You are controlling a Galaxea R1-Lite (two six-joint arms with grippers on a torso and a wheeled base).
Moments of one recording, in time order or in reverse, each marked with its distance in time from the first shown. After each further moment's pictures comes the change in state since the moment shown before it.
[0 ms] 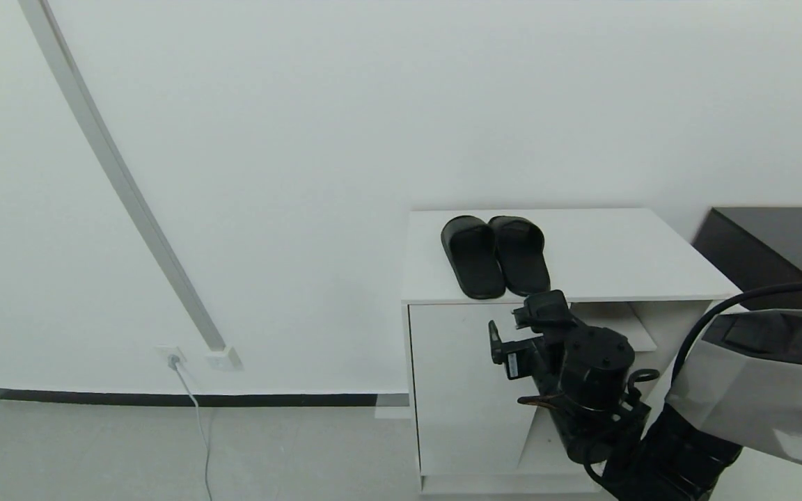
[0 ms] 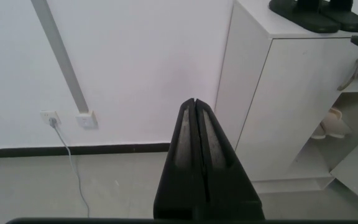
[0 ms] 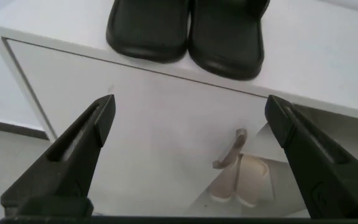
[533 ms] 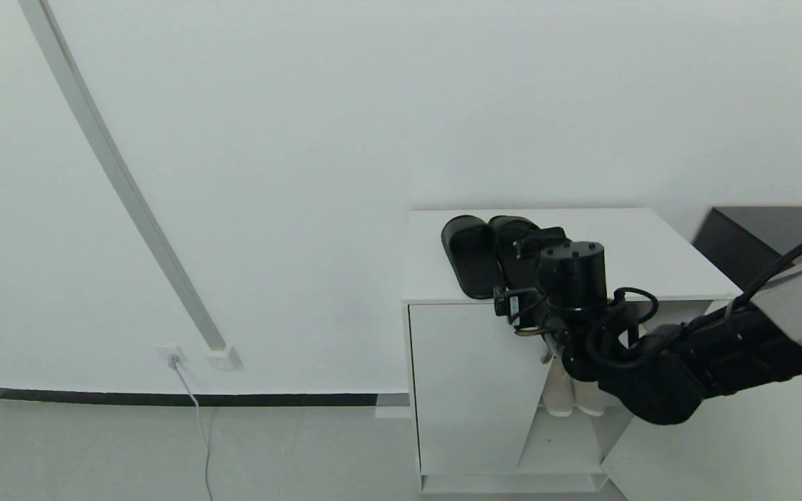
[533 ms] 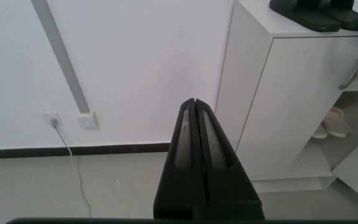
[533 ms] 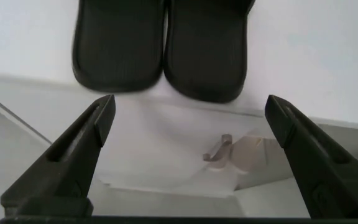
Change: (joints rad) left arm 0.000 0.000 0.000 0.000 -0.001 0.000; right arm -0.056 -0.169 -0.385 0.824 0.001 0.233
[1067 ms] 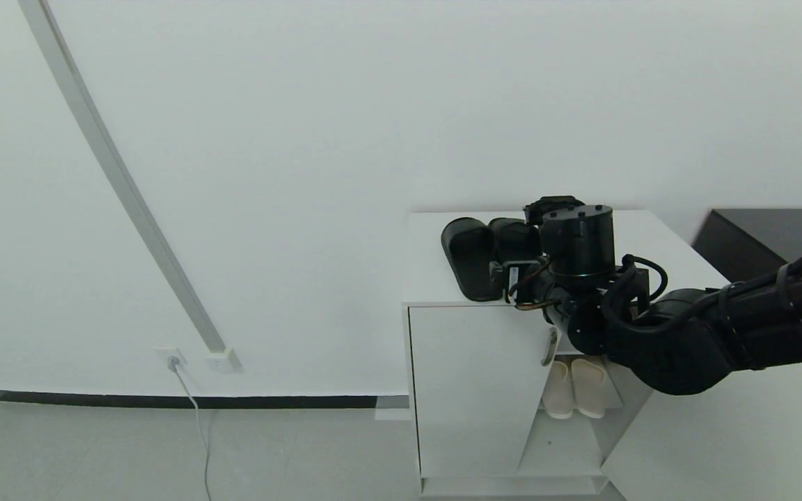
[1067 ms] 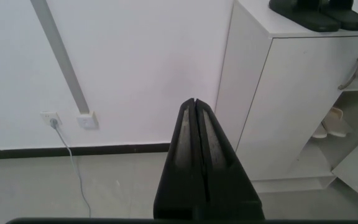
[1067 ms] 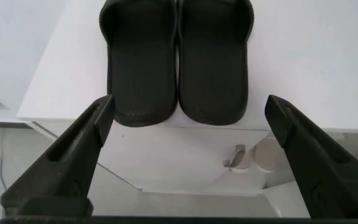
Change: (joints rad) left arm 0.000 0.000 -0.001 0.000 -0.001 0.001; right arm 0.019 -0.060 -0.097 0.143 0.007 0.109
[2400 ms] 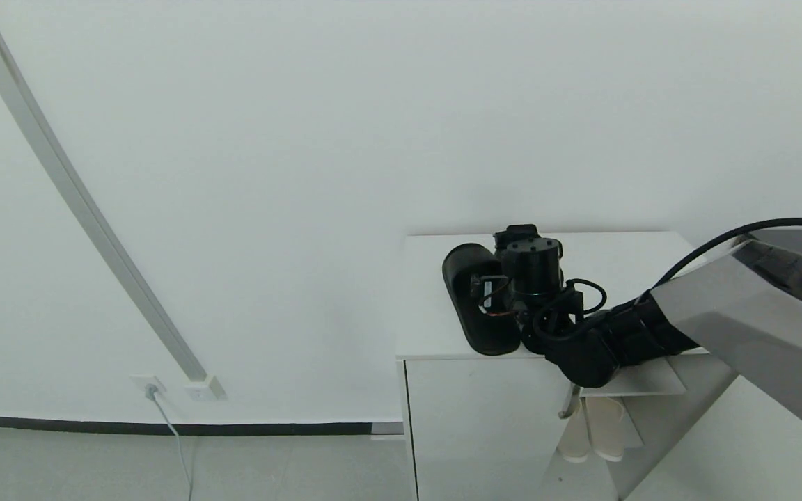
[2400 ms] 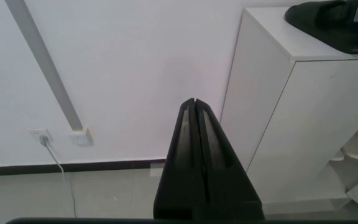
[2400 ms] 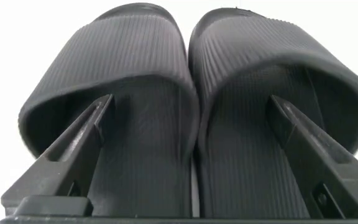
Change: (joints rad) left arm 0.000 0.000 0.000 0.000 0.002 -0.003; right arm -0.062 0.293 -0.174 -0.172 0.052 -0.058
